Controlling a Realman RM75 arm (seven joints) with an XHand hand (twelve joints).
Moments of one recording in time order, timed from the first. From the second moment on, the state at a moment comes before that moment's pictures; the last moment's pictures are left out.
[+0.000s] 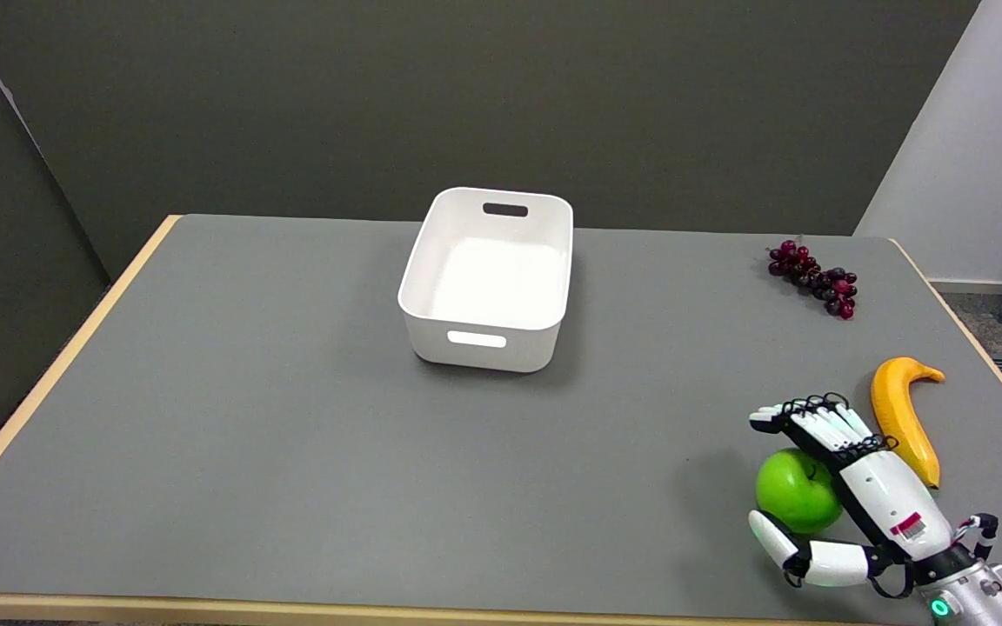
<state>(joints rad) -0.63 -0.96 -1.78 0.99 0.56 1.43 0.62</state>
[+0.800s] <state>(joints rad) -0.58 -0.97 -1.80 0.92 0.58 1.44 0.59</state>
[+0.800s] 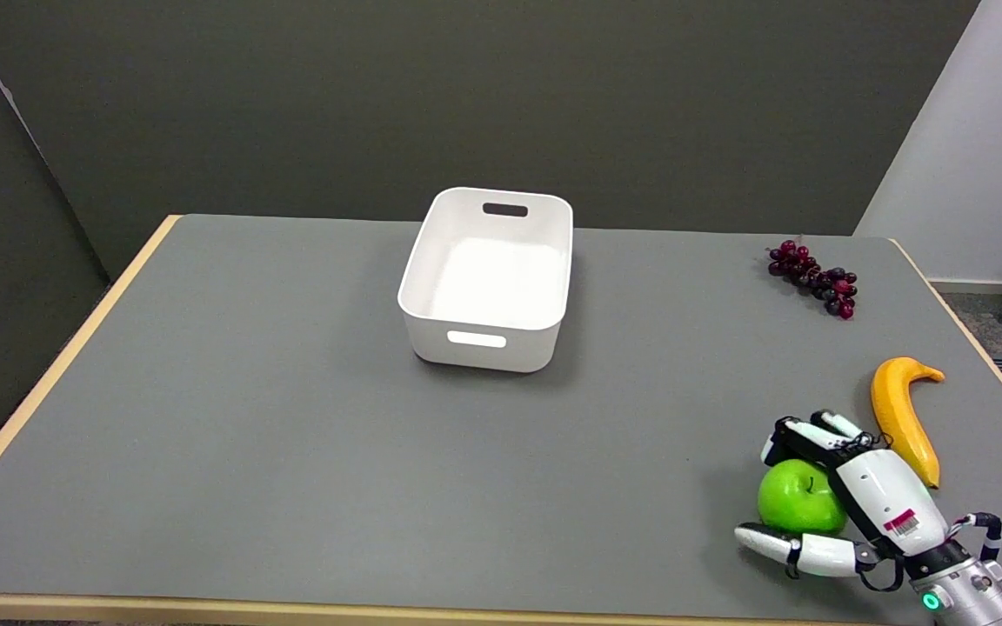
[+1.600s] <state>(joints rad) -0.40 -1.00 -1.80 0.90 0.58 1.65 0.52</state>
